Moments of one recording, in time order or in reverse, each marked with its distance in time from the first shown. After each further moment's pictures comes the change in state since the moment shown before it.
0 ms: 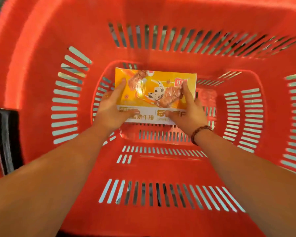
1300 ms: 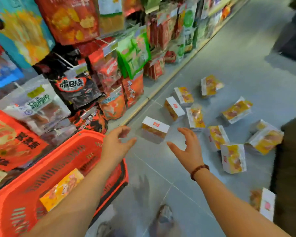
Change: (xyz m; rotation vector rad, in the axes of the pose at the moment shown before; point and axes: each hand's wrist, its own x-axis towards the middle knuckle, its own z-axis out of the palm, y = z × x) left_hand -0.374 0.545 -0.005 -0.155 -0.413 0.685; right_hand -0.541 0.072 -0.369 0.438 1.052 0.250
